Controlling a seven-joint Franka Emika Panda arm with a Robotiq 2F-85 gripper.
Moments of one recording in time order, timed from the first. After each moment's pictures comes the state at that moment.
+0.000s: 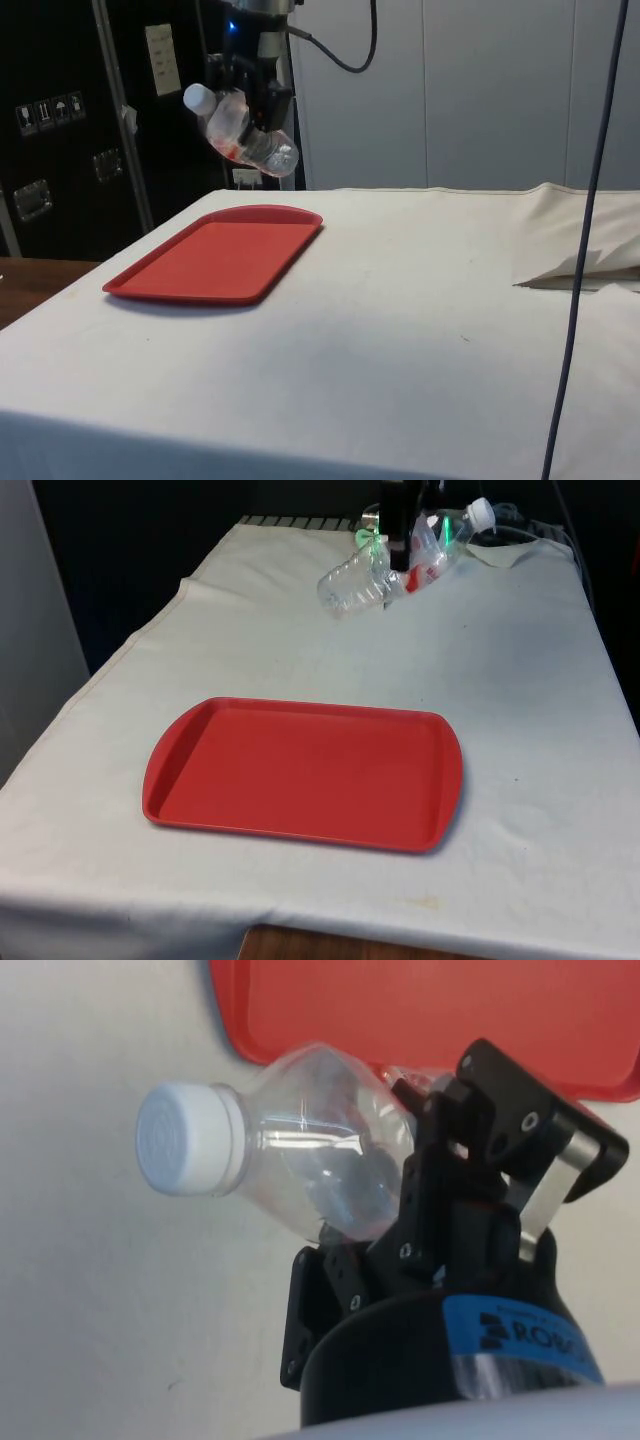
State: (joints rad) arm 0.18 0.03 -0.14 -2.28 -0.23 2.67 -0.97
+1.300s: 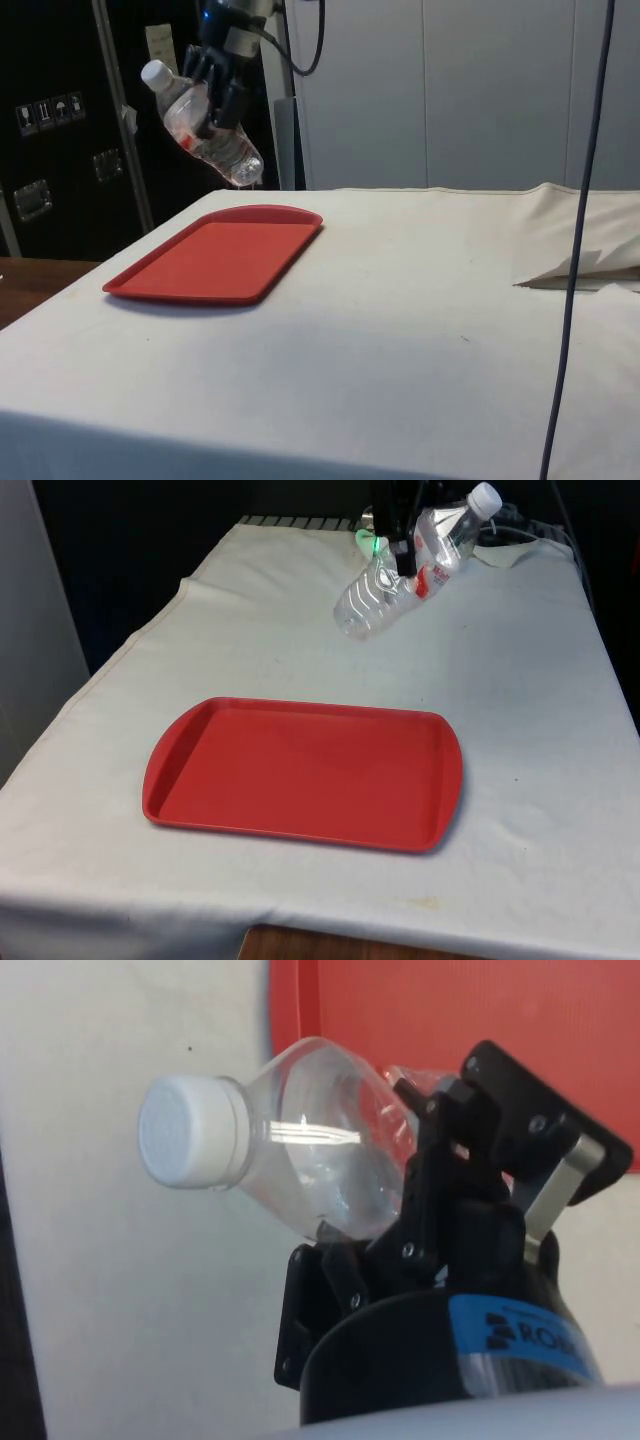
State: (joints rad) arm 0.19 0.10 -0.14 -2.24 0.03 2.86 -0.93
